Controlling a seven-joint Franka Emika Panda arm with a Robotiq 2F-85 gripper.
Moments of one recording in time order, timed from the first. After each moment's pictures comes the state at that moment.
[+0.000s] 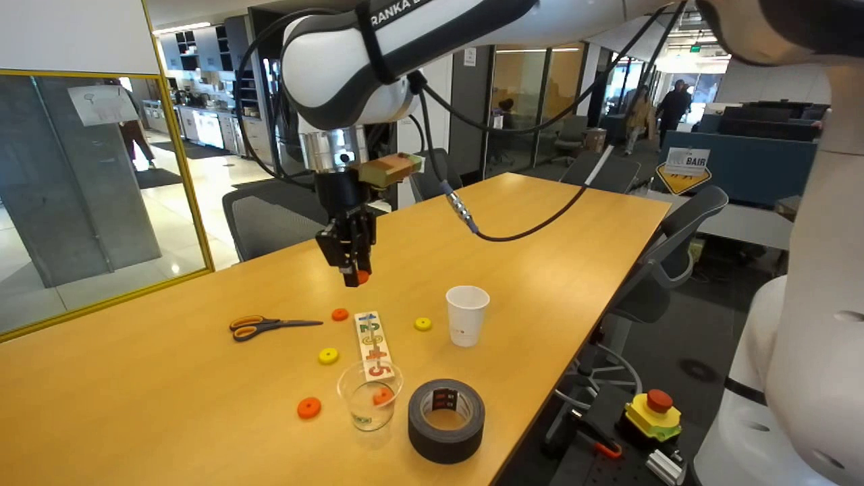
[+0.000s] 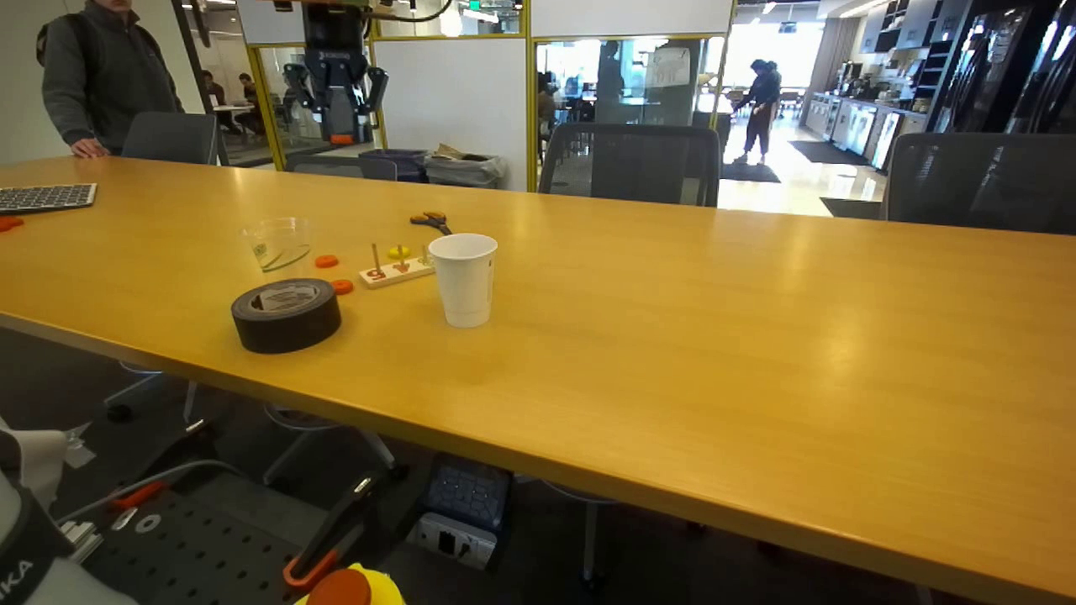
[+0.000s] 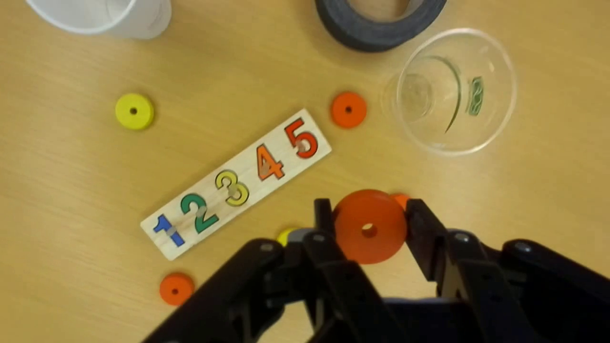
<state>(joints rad) 0.16 0.10 0.13 -1.87 -0.01 1.83 -0.15</state>
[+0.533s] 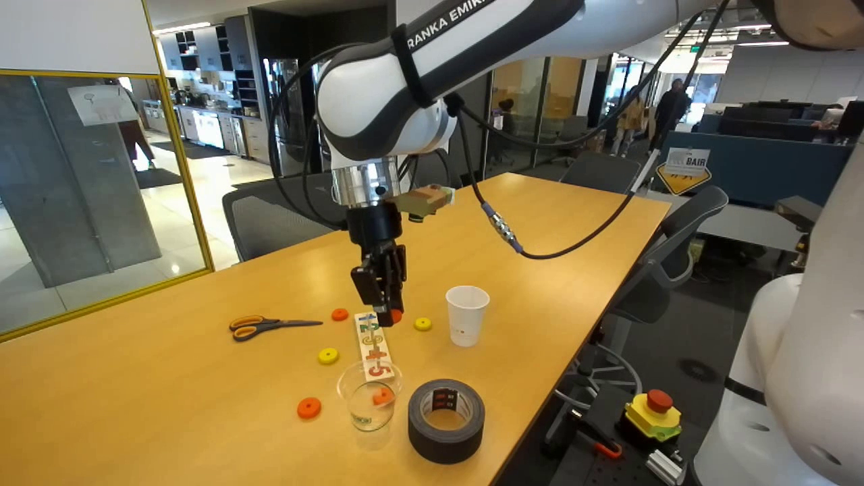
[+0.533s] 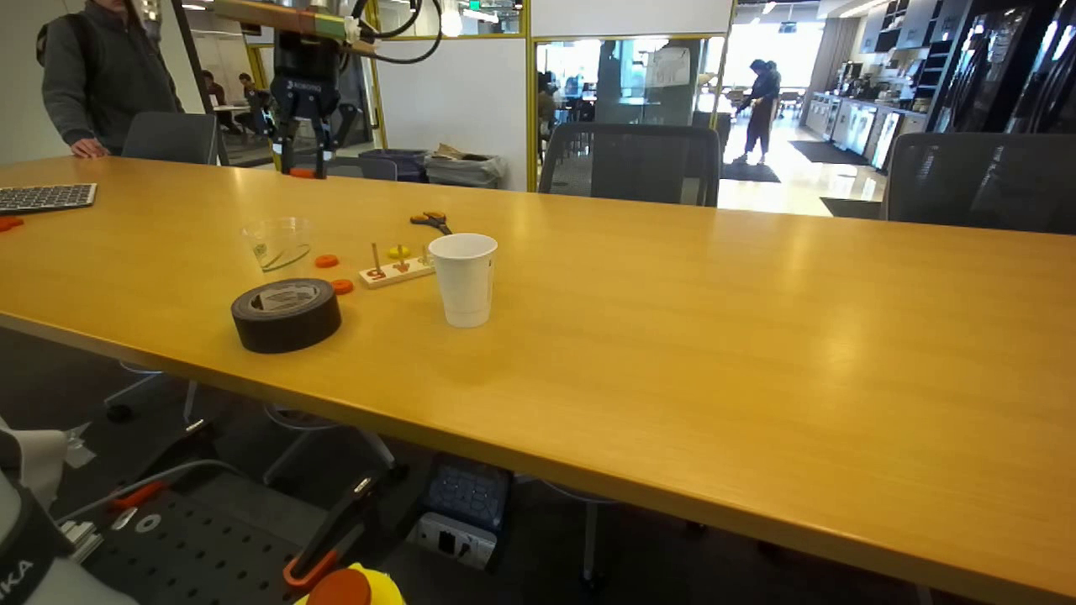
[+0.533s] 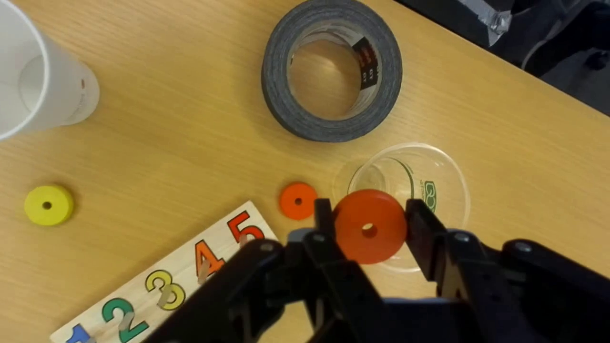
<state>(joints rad) 0.15 0.00 0.14 -2.10 0.09 1.85 -0.23</state>
